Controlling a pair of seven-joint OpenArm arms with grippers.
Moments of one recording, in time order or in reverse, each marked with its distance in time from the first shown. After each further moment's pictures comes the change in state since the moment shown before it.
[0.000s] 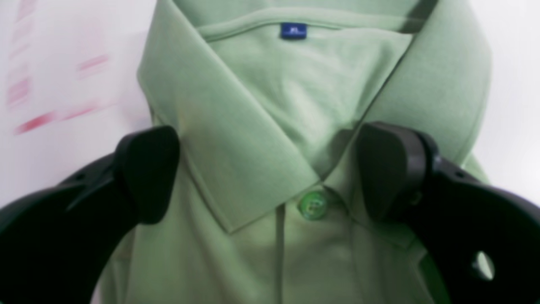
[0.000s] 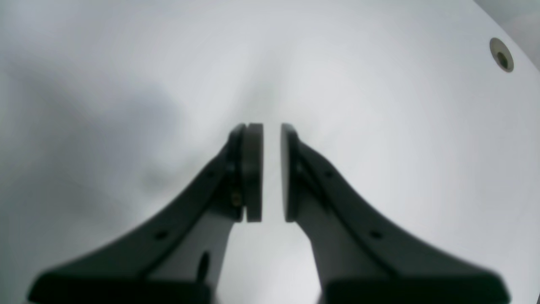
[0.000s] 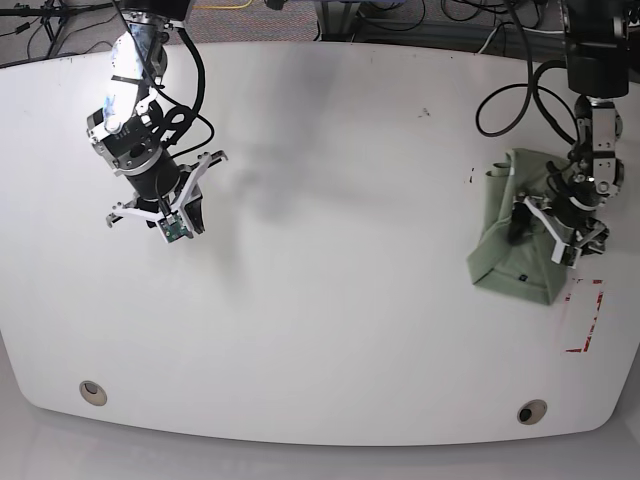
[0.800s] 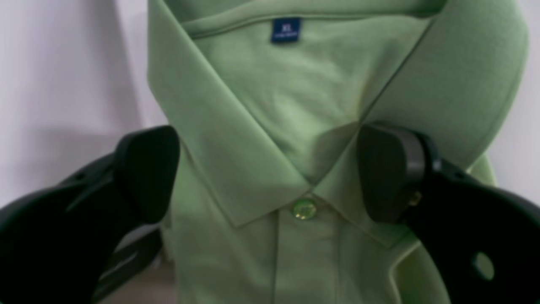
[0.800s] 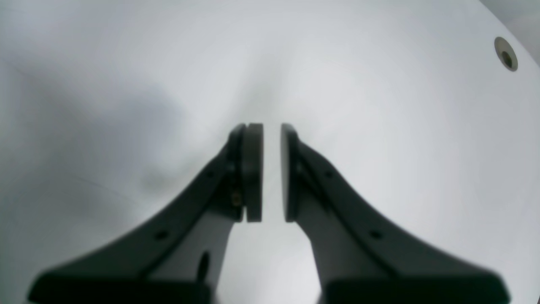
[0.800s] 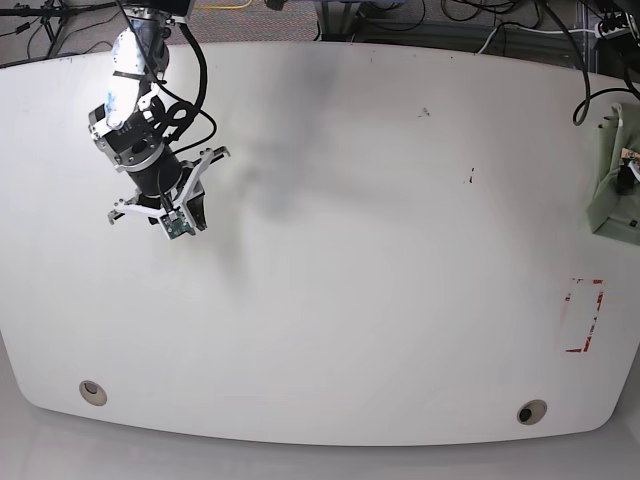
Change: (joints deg) left arm 1.8 -16.6 -9.7 -13.6 5.7 -11.7 4.5; right arm -0.7 -0.4 -0.2 1.0 0.0 0.0 -0.1
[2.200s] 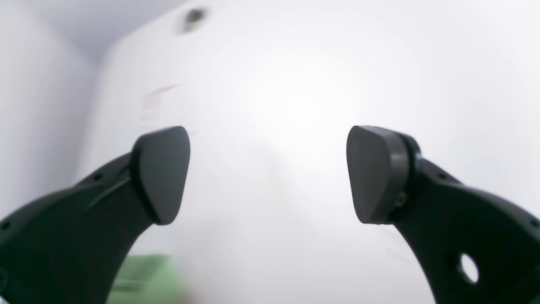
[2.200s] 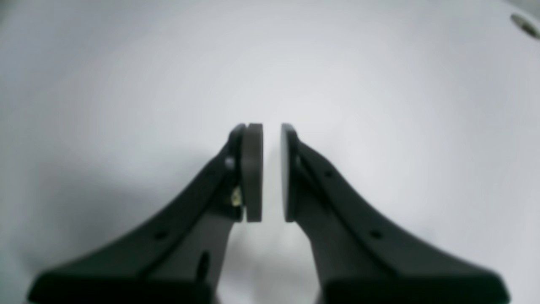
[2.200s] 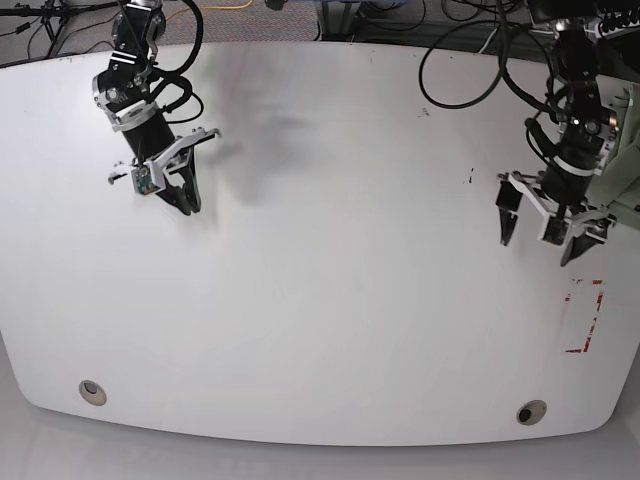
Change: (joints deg) left arm 17.2 32.9 -6.9 61.9 5.5 7.8 6.3; right arm -8.4 0.3 6.9 -18.2 2.0 0.0 37.5
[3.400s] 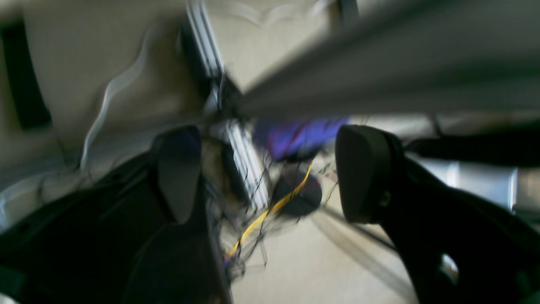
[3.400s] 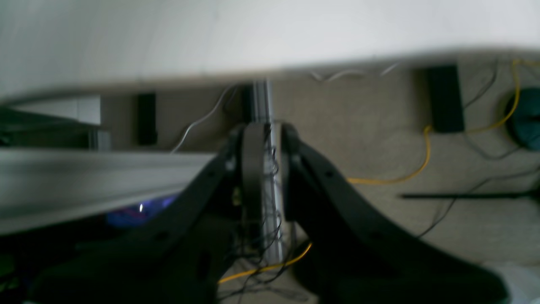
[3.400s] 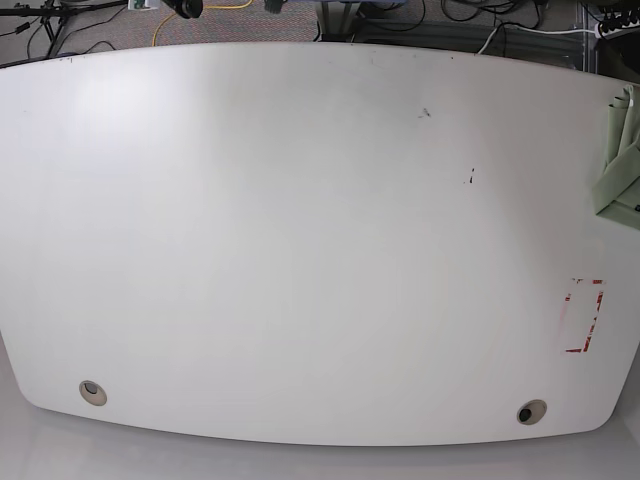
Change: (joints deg) left arm 53.1 14.8 13.9 -3.4 -0.6 0.0 -18.0; right arm -40.1 -10.2 6.6 2.6 11.8 -0.7 0.4
